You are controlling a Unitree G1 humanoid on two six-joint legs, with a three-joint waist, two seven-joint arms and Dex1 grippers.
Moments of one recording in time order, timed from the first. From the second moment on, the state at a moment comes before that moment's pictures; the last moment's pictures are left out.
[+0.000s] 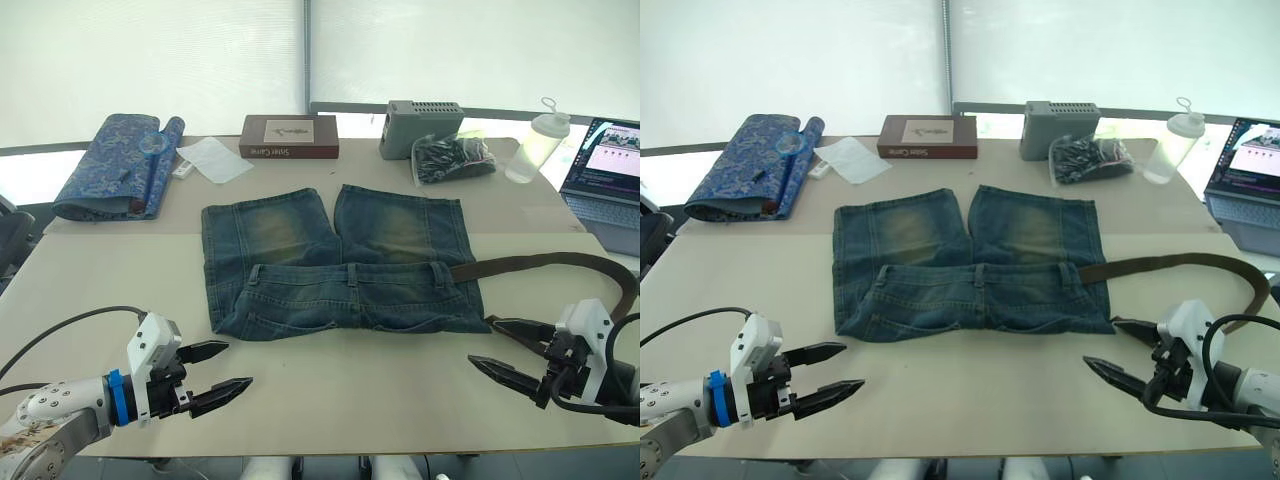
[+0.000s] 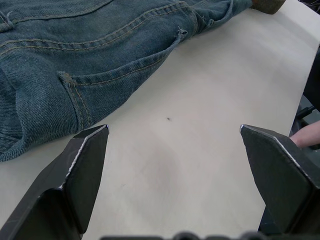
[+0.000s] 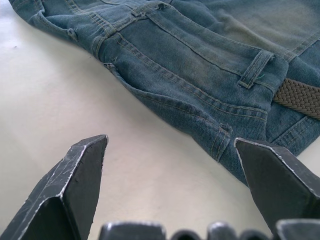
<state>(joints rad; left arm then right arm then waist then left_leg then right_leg) 0.36 0.82 0.37 -0.63 -0.79 0.70 -0.86 0.36 -0.83 -0.54 -0.53 0.57 0.53 0.96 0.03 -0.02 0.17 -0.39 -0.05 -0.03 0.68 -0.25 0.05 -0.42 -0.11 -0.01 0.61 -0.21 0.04</state>
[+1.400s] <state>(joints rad) 0.05 0.88 0.21 -0.78 -1.02 0.76 -0.85 -0.09 -1.39 -0.18 -0.14 0.37 0.64 1.15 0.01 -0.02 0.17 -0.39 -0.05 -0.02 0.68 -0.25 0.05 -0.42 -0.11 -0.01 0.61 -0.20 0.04</state>
